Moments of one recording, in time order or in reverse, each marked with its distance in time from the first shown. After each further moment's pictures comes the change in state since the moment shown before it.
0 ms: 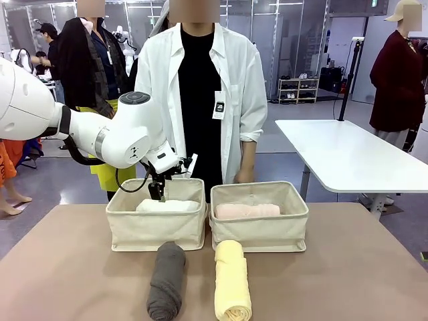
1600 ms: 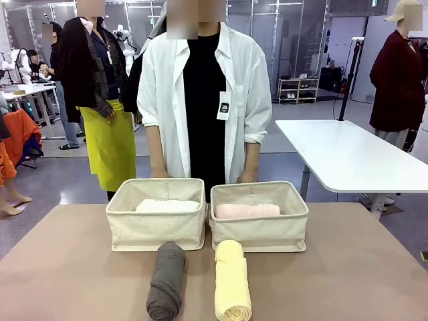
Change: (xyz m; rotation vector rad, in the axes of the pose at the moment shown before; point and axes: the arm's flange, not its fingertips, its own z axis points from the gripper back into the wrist) left arm -0.437 -0.359 0.086 -0.626 -1.023 1.469; right arm 0.000 0.000 0.000 0.000 -0.001 0.000
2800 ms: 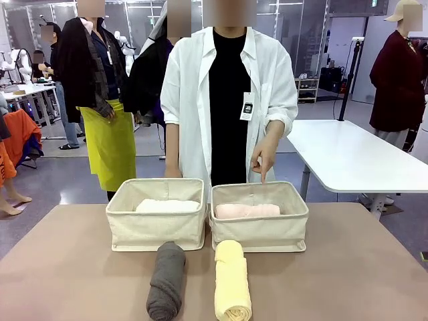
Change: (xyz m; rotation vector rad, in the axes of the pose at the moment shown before) left arm 0.004 0.009 0.007 0.029 0.026 0.034; right arm 0.000 0.000 0.000 0.000 0.000 0.000
